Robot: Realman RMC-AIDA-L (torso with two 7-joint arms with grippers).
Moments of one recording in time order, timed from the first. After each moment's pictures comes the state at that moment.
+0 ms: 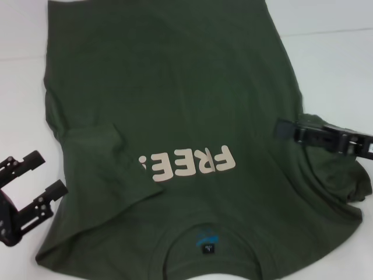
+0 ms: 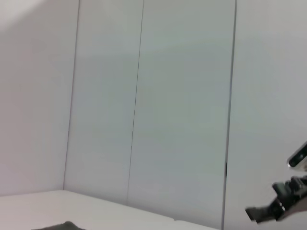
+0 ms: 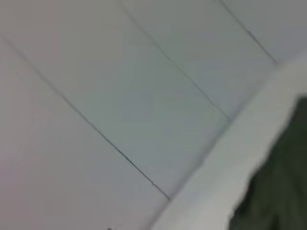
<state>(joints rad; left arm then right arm) -0.20 -2.14 -2.71 -0.64 -1.32 1.90 -0.98 0.37 2.03 -0.53 -0.59 -1.86 -1.80 1.80</state>
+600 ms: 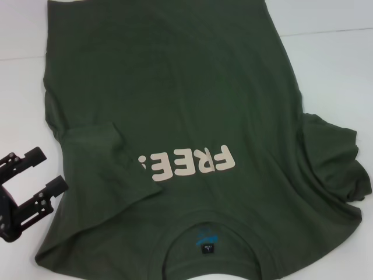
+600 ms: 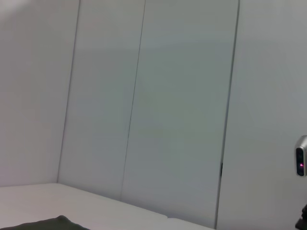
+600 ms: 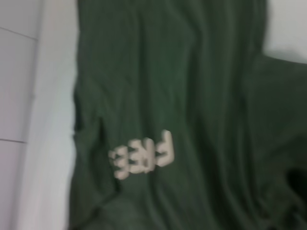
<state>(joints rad) -0.21 -2.15 -2.70 -0.69 -1.32 1.90 -1.05 0.37 1.83 -0.42 -0.90 -2.32 -1.94 2.51</state>
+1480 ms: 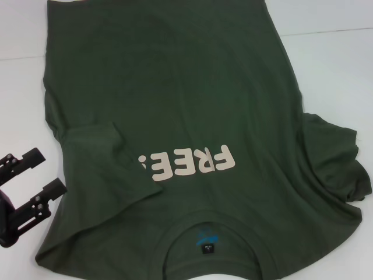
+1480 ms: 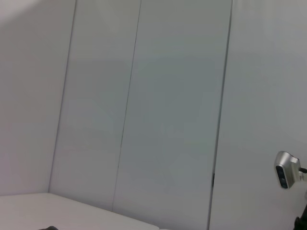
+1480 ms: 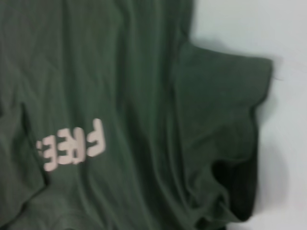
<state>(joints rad) -0.20 -2.16 -2.71 -0.70 -1.33 1.95 -1.06 0.46 1.82 -0.41 -0.95 -2.59 -1.93 2.56</state>
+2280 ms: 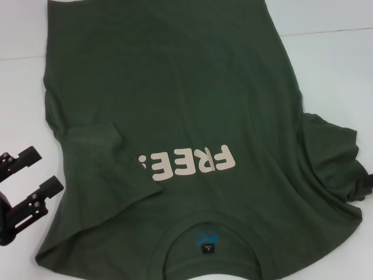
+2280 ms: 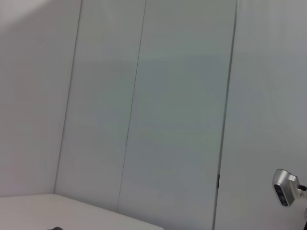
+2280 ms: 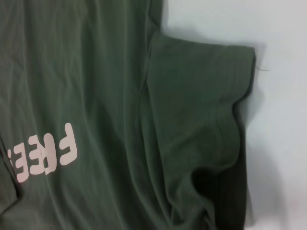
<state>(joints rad) -0.20 -2.16 -2.73 -0.70 -1.33 1.95 -1.06 0.48 1.85 -0.42 -0.82 -2.66 -1.78 2.55</state>
